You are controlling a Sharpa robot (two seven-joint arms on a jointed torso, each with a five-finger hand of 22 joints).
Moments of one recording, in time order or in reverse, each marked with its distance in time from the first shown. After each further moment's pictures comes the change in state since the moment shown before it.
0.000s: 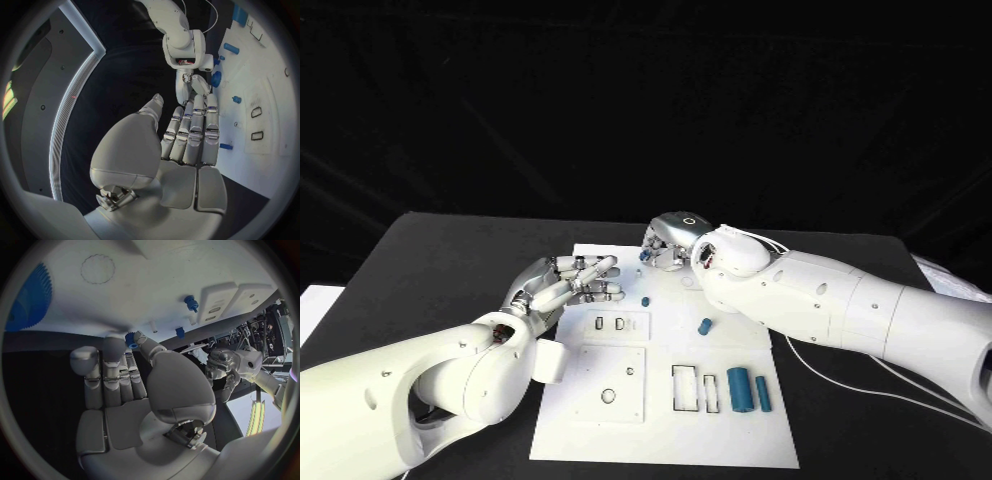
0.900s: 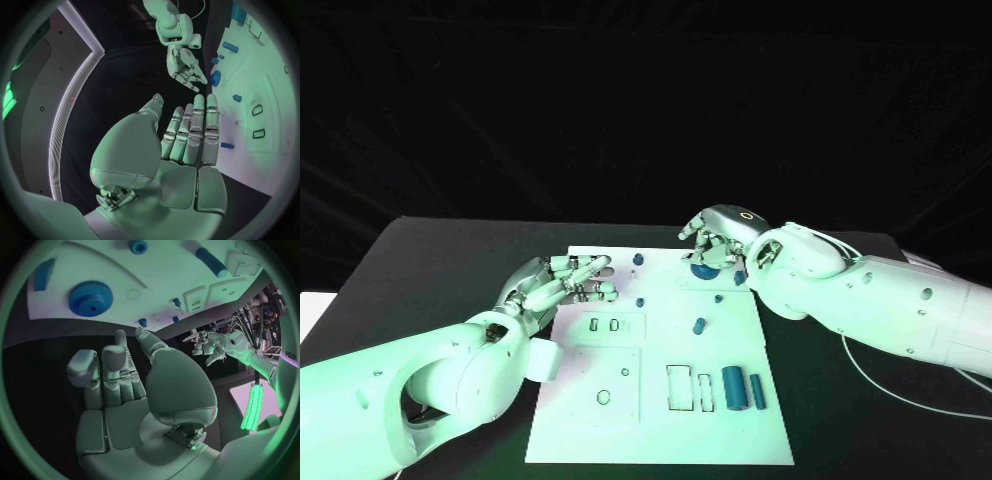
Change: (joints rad) left arm 0.002 -0.020 0.000 -0.002 0.002 0.004 -0.006; left_hand 0.000 0.000 -0.003 -0.003 0.000 0.000 0.000 -0.003 0.000 -0.004 0.004 -0.006 -0.001 0.000 0.000 0.000 0.002 0.000 0.000 0.000 -0.003 -0.001; right arm 0.011 -0.311 0.015 0.293 0.122 -0.060 0.004; right_hand 0.040 -0.089 -0.135 0.056 0.120 -0.155 0.013 -0.012 -0.024 0.151 -0.022 0.266 0.124 0.014 -0.015 0.160 0.170 -0.018 0.058 -0.007 0.088 0.140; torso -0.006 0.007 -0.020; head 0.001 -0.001
